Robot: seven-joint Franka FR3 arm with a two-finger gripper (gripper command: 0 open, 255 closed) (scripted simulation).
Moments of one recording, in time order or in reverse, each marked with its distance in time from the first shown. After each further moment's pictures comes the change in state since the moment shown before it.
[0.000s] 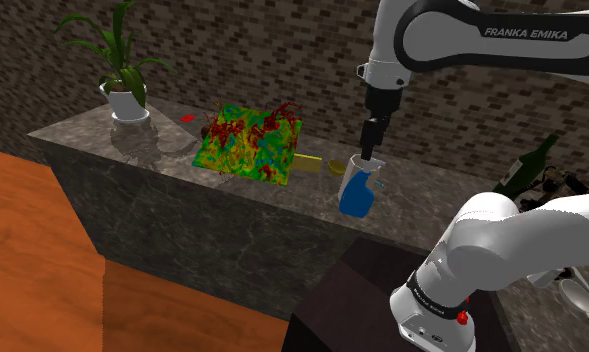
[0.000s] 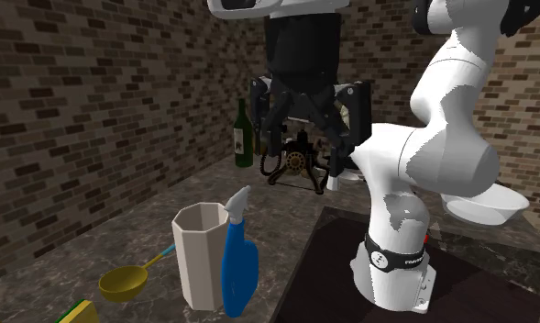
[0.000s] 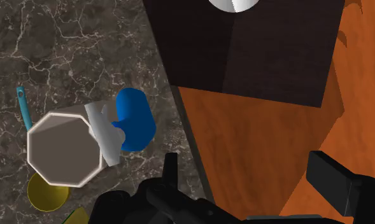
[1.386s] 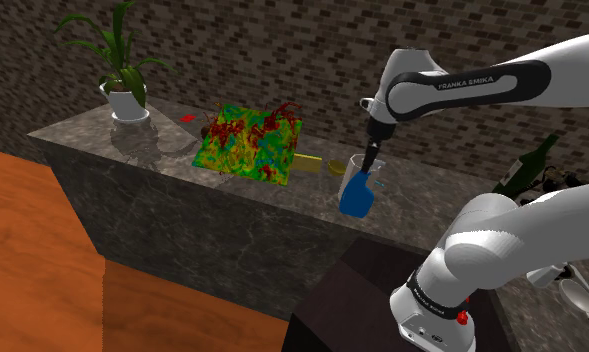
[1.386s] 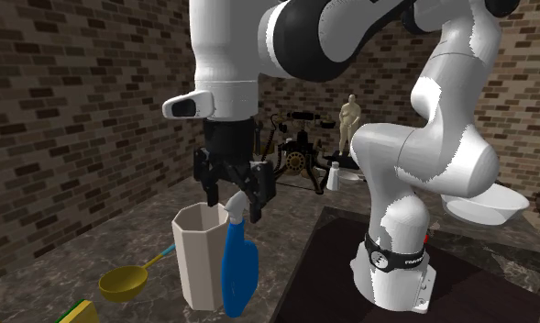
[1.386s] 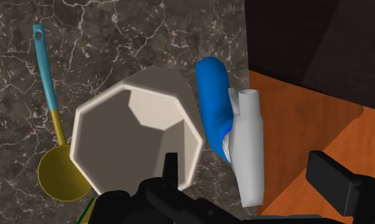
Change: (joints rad) arm -0.049 0.117 -0.321 -0.215 -0.166 0.484 -0.383
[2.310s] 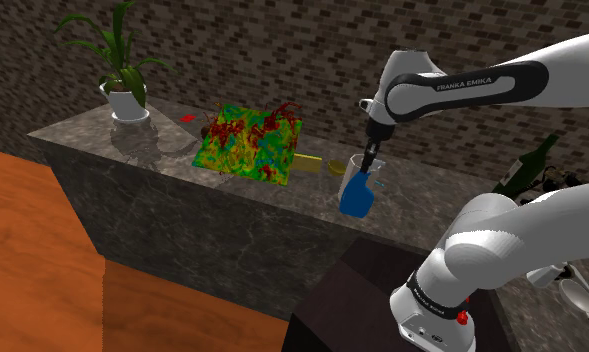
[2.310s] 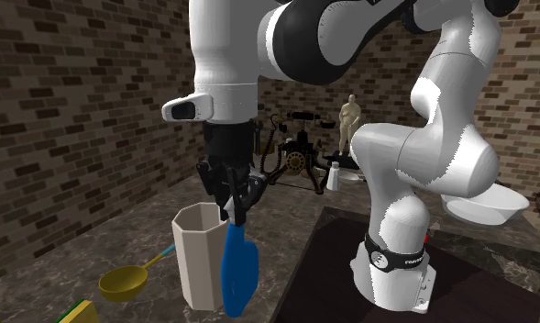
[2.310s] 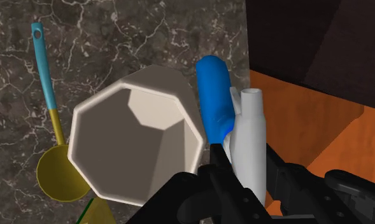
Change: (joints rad) arm 0.001 0.007 -0.001 -0.004 0.000 0.012 0.001
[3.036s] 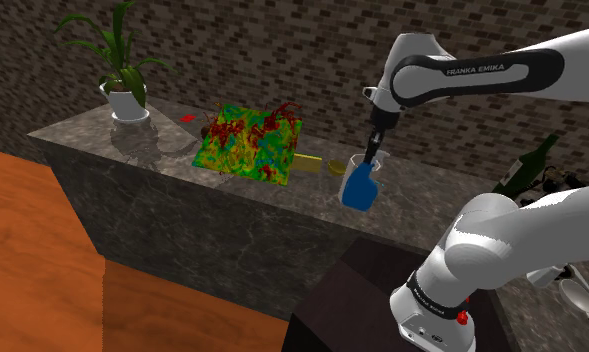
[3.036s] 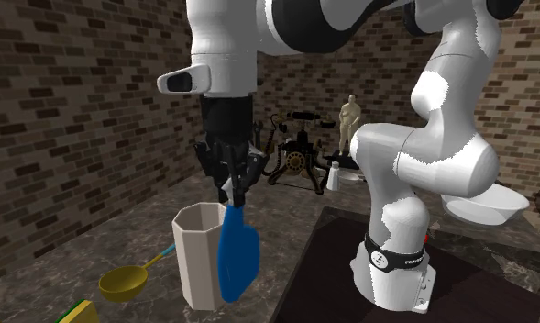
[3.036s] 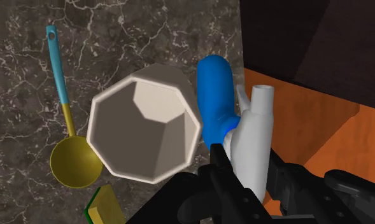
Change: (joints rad) arm 0.003 -0.030 0.018 0.071 0.013 -0.102 -0.002
